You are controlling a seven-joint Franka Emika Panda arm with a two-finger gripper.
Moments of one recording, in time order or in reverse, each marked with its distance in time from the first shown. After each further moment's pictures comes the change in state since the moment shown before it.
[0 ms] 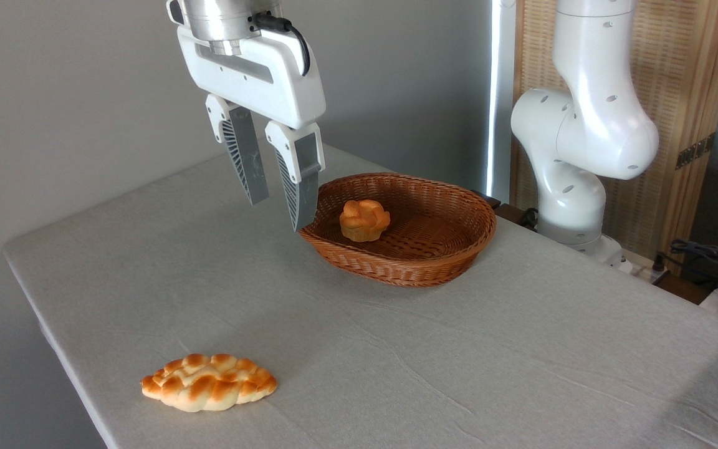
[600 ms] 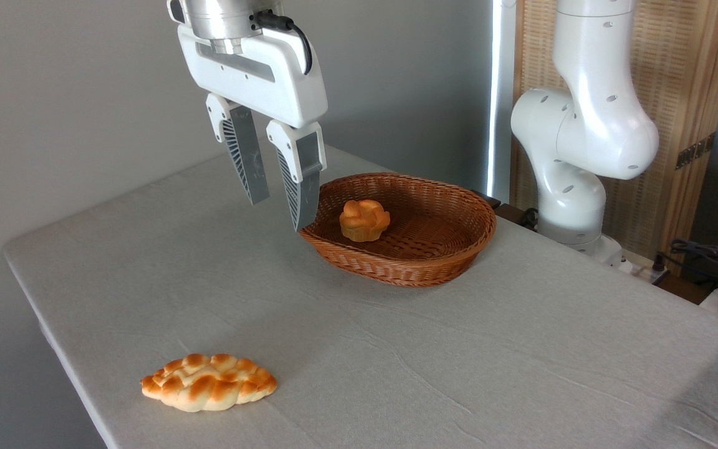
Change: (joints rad) arm 0.001 -0.001 0.005 0.002 0.000 0.000 0.000
